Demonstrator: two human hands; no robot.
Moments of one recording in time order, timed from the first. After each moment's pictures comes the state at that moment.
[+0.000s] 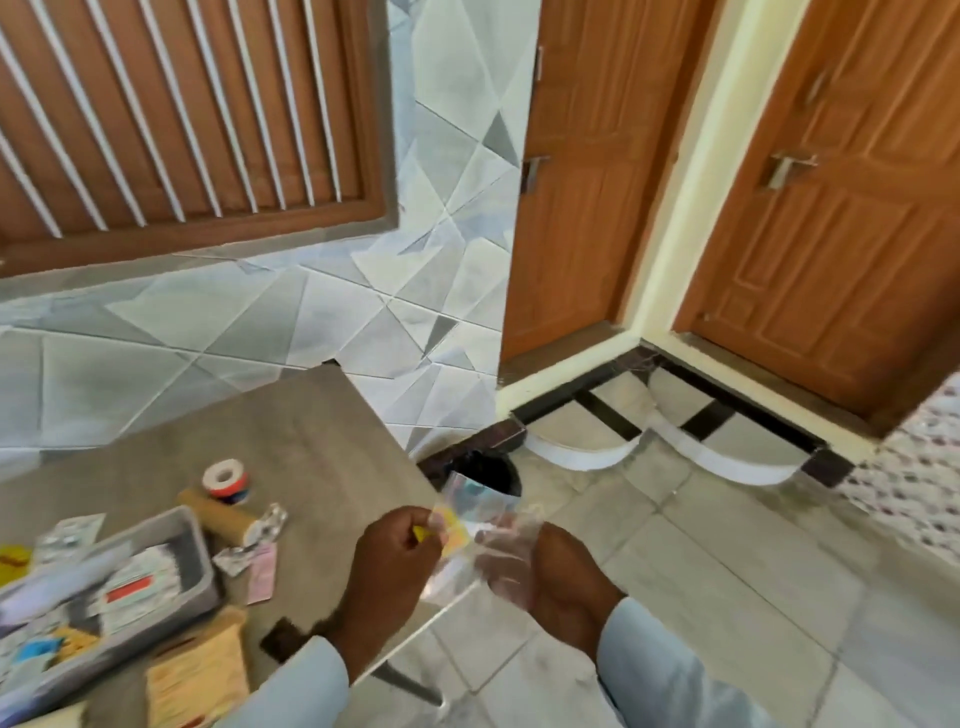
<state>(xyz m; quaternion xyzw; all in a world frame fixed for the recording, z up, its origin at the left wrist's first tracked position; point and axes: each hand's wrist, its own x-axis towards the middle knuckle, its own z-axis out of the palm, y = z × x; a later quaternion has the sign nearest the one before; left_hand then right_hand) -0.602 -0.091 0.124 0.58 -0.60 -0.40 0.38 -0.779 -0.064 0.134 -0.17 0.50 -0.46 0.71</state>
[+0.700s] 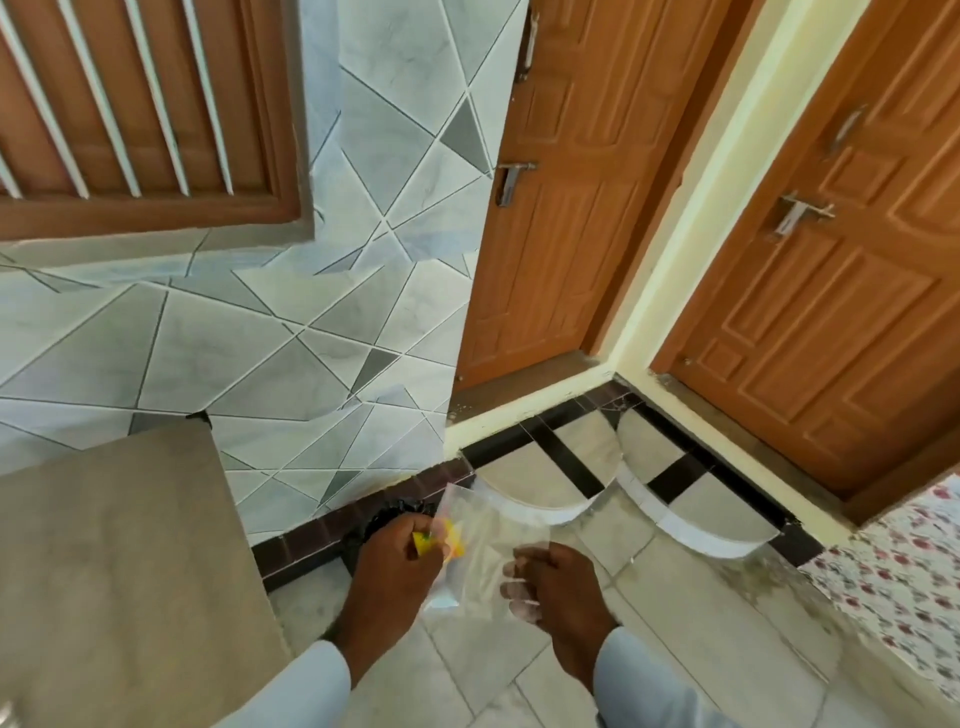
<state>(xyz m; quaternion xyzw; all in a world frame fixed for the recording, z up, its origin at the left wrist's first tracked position) -0.781 -0.338 0.090 0.56 -0.61 -0.42 0.37 -0.962 -0.297 0.110 -0.22 0.68 -0.43 0.54</state>
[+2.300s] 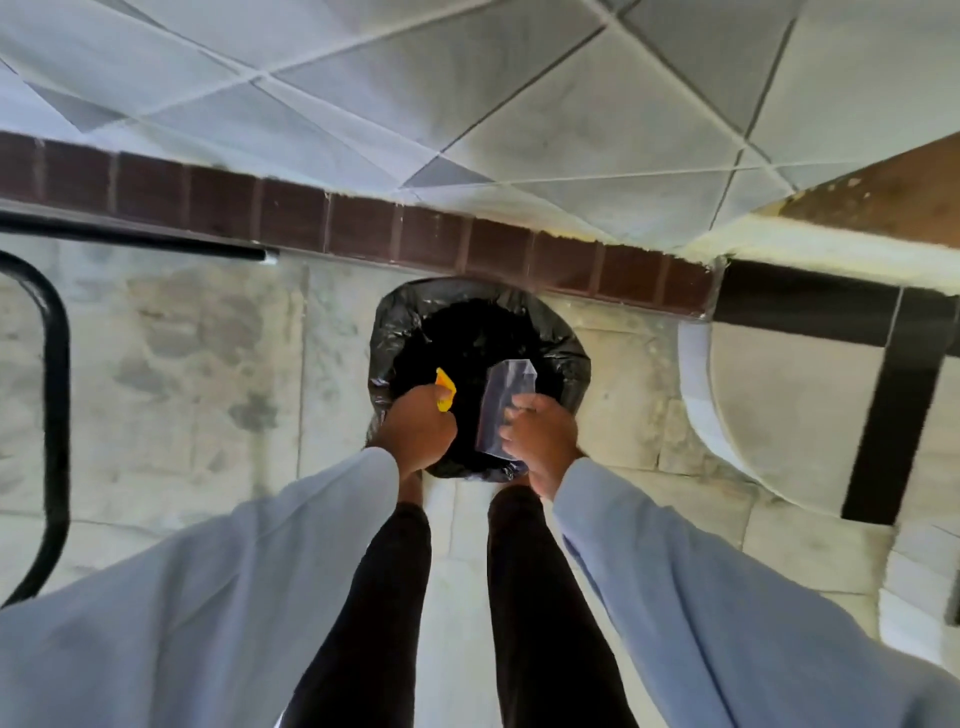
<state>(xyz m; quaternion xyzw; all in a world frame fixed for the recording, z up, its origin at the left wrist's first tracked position) -0.833 -0.663 -0.456 0.80 -0.20 -0.56 0.06 -0.973 -0.730 -0.466 -0.24 0.71 0.08 0.65</state>
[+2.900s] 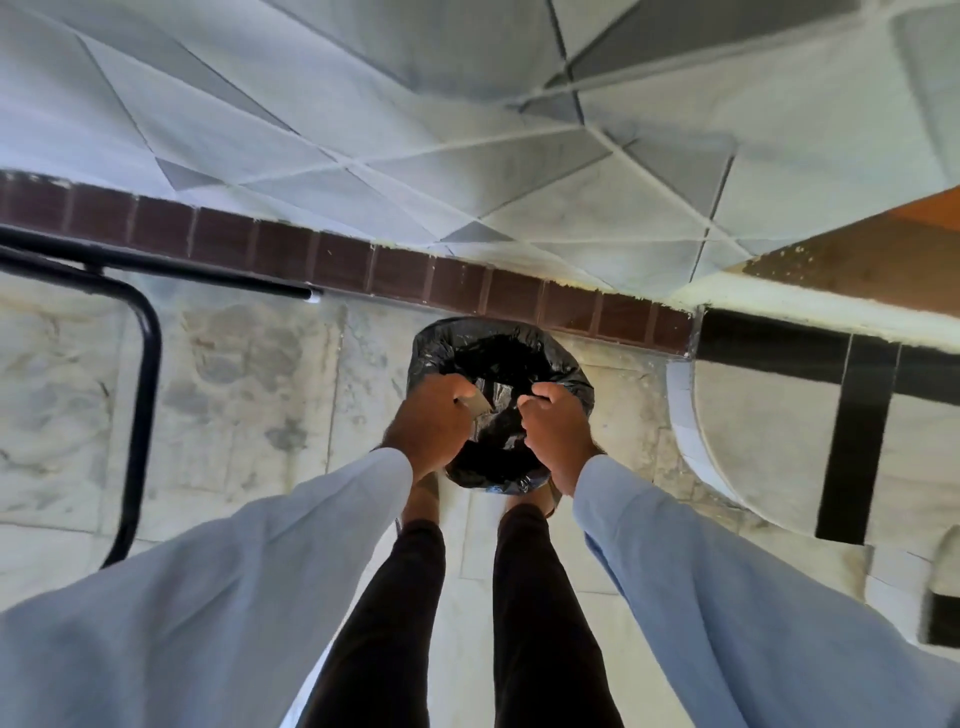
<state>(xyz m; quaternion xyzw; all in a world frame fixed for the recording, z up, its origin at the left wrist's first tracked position) -0.798 -0.669 -0.361 0.81 -0.30 -0.48 0.14 -0.930 -0.741 -0.366 -0.45 0.68 0.07 0.58</state>
